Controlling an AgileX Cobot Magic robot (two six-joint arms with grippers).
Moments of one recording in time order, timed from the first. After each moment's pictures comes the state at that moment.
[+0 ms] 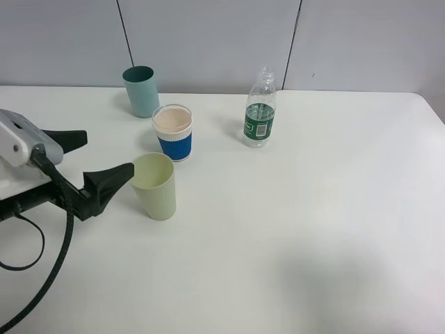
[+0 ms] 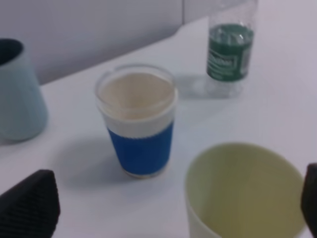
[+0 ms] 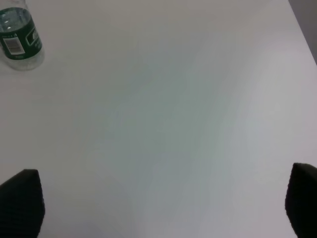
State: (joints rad) left arm -0.24 1.29 -0.08 0.45 -0.96 -0.19; right arm -0.02 0.00 -0.50 0.02 1.06 -0.06
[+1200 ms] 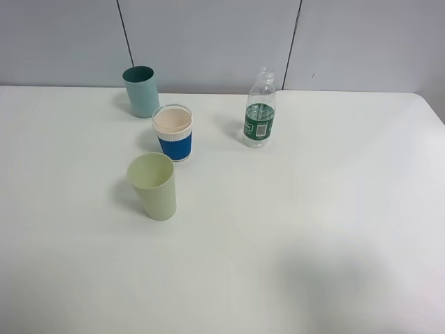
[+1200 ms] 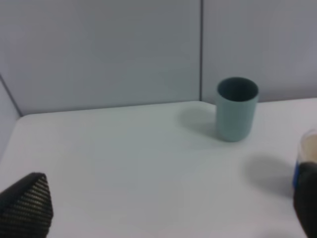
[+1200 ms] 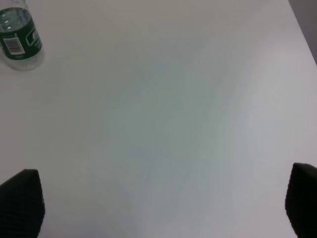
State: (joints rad) left arm -0.24 0.40 -0.59 0.39 0.56 -0.34; right arm -0.02 0.00 -0.50 0.02 1.06 -0.06
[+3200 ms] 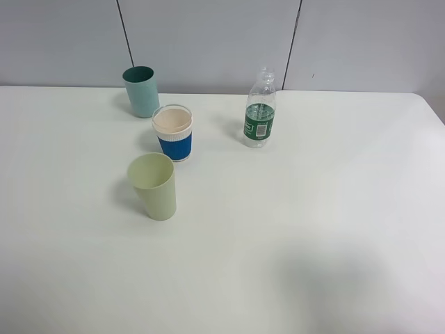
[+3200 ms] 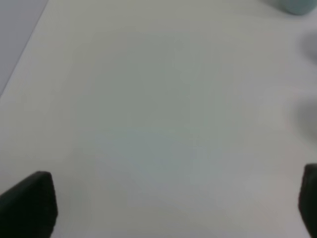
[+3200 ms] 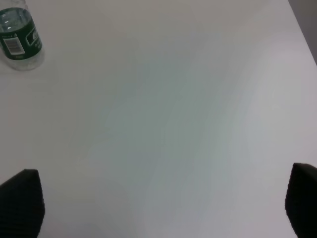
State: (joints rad) left arm -0.24 0.00 -0.54 0.33 1.19 -0.34; right arm -0.02 0.00 -0.50 0.02 1.06 -0.06
